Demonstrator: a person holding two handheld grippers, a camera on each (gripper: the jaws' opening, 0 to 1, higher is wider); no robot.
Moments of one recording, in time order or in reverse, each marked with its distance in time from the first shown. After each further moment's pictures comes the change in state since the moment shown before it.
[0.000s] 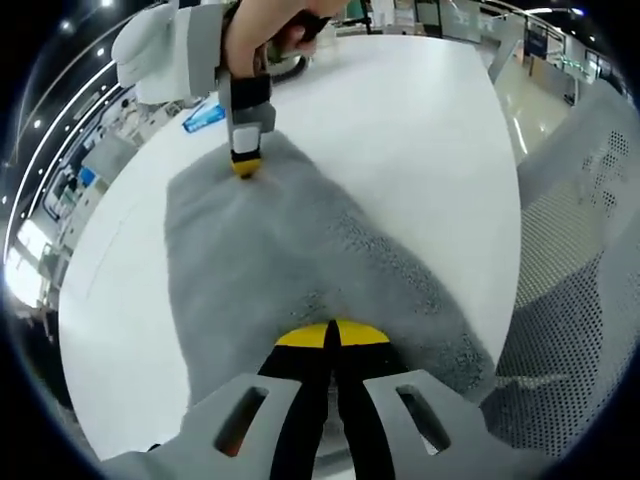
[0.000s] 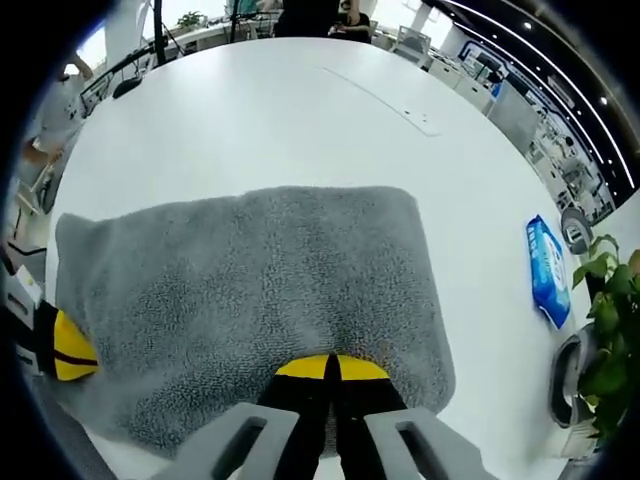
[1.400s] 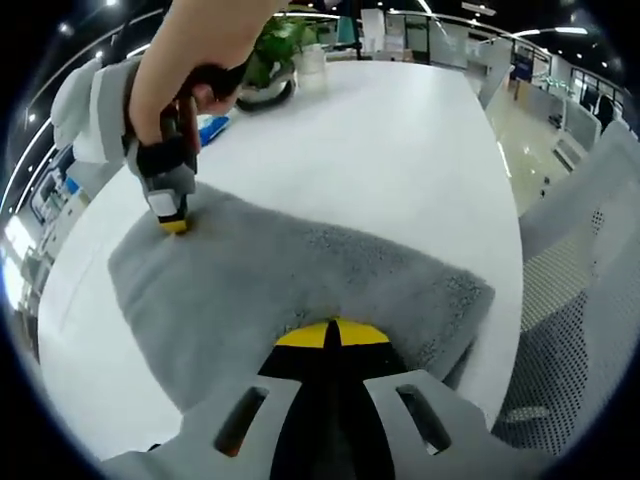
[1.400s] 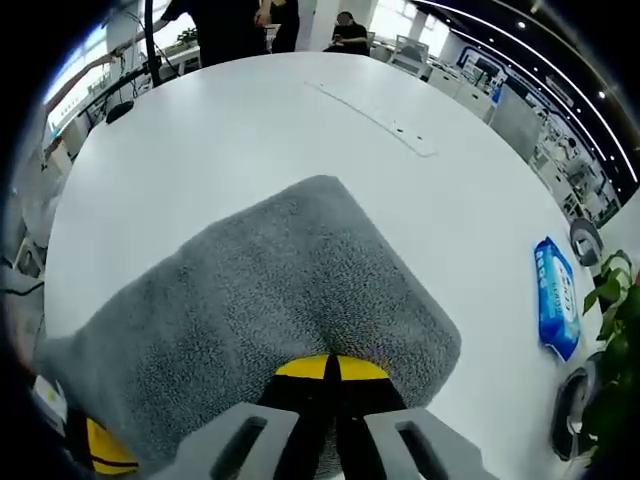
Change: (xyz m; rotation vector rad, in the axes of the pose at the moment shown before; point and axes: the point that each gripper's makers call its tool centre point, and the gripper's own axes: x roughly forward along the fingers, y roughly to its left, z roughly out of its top) left arm 0.035 -0.014 0.053 -0.023 -0.117 -0.083; right arm 0.022 -0.022 0.042 0.018 -0.066 0.043
